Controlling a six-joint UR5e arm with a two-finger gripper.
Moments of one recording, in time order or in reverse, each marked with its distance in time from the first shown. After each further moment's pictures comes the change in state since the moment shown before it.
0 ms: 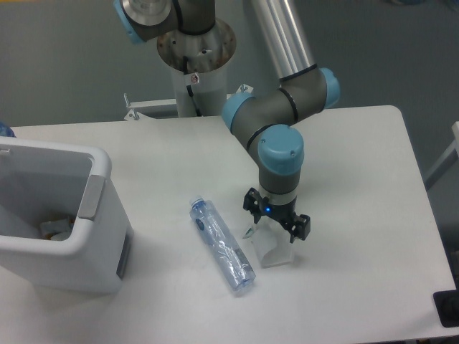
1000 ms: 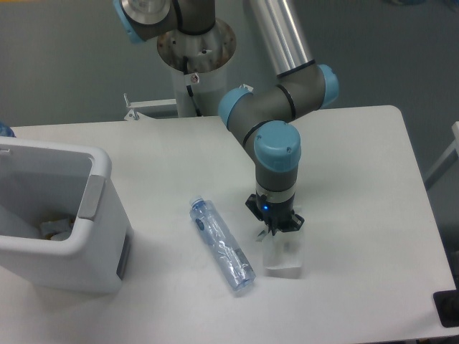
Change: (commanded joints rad) arm 0.025 0.040 0.024 -0.025 -0.002 -0.012
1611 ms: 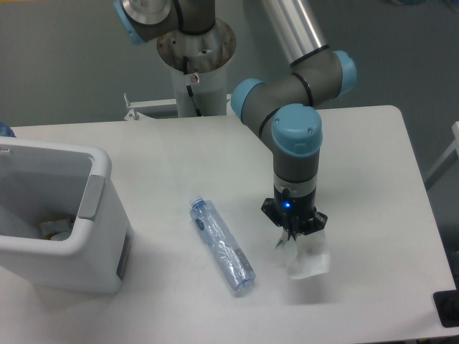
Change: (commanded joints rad) arm 0.020 0.028 0.153 -0.006 -0.110 -0.204
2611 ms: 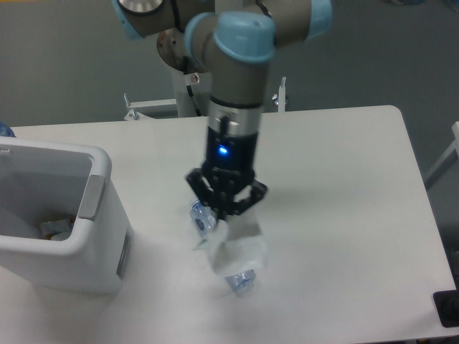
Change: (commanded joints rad) arm -0.213 0.293 -0.017 0.002 -0.242 -0.238
